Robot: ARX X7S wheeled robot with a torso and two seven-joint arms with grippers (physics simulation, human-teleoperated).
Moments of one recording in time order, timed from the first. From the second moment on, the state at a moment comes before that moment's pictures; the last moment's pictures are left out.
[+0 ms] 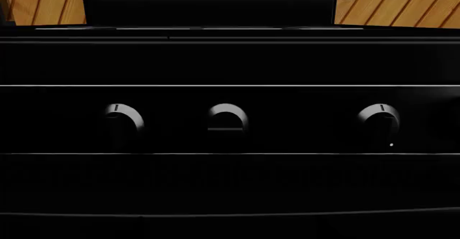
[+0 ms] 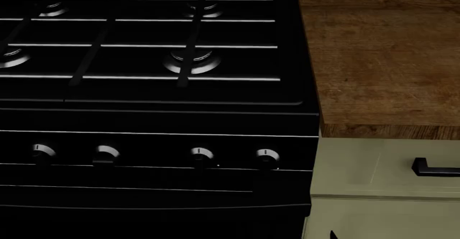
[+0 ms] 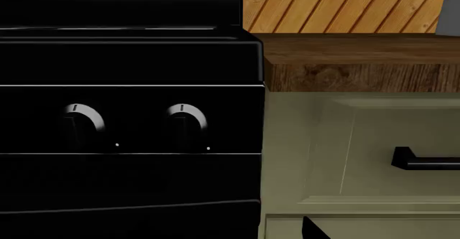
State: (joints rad) left arm 0.00 0.00 0.00 0.00 0.00 0.00 0.00; right arm 0.00 0.00 0.00 0.00 0.00 0.00 0.00
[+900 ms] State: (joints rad) left arm -0.17 -0.12 0.09 0.39 -0.09 -0.47 -0.09; right arm 0.08 0.16 -0.08 -0.45 0.17 0.38 0.15
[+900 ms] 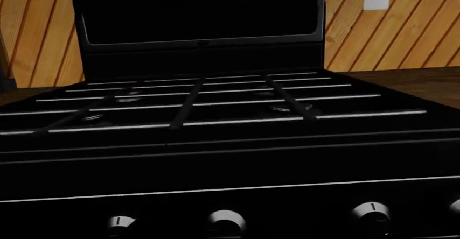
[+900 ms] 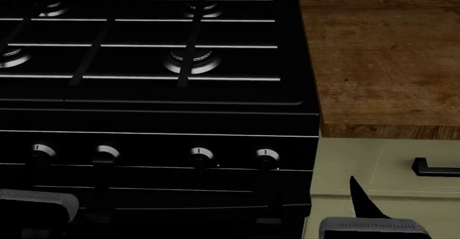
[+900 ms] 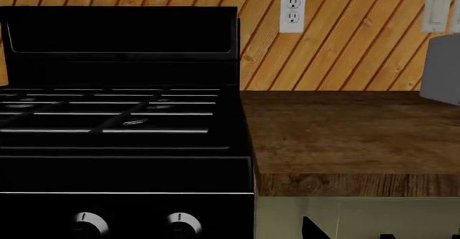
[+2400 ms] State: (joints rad) left arm -0.69 -0.19 0.07 0.53 -0.23 -0.99 -0.08; right arm 0.67 0.27 0.03 -0.84 0.45 1.15 0.17
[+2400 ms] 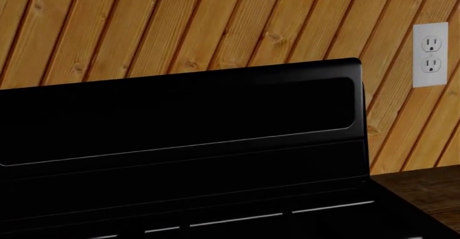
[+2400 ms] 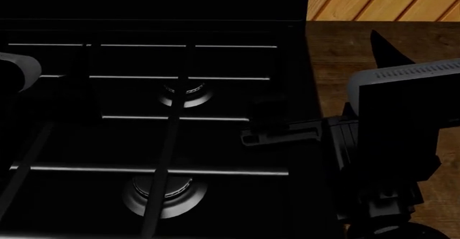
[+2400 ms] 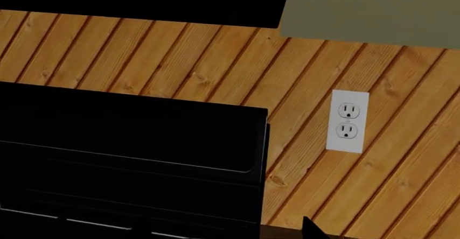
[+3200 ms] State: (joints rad) left arm -0.71 -0.20 0.09 0.52 -0.25 -0.98 -0.09; right arm 1.78 0.50 -0.07 -0.37 1.27 1.44 0.83
